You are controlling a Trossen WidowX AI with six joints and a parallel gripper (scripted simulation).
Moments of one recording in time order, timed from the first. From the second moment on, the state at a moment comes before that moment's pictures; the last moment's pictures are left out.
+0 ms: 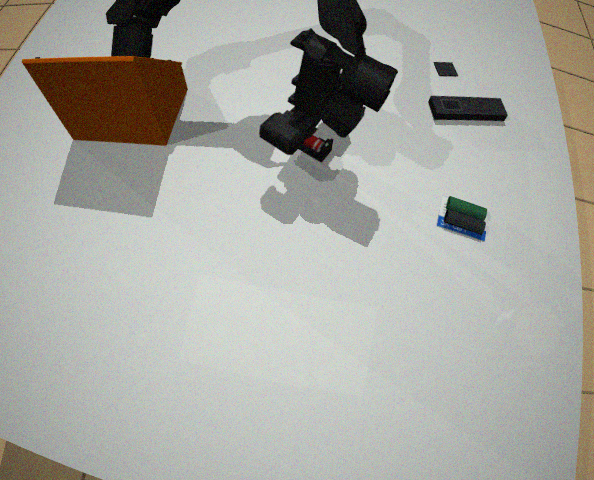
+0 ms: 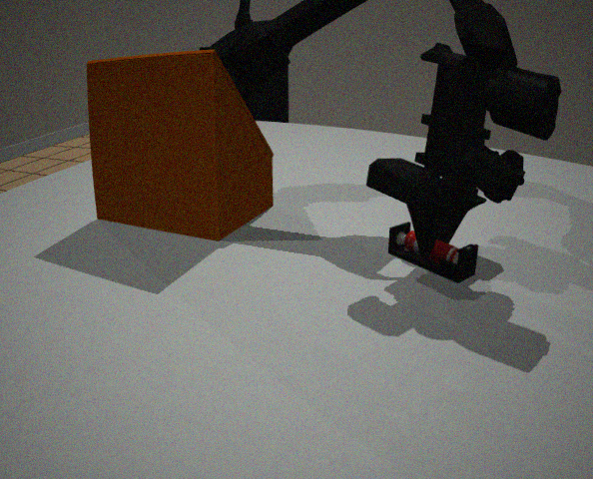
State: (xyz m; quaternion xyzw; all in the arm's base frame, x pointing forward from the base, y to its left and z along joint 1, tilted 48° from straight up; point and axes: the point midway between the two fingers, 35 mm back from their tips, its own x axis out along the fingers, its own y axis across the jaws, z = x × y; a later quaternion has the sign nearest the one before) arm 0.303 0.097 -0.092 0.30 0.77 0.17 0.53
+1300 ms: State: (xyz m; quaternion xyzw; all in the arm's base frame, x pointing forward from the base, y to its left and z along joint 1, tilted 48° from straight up) arm 0.312 0.087 -0.084 0.31 0.77 0.17 0.53
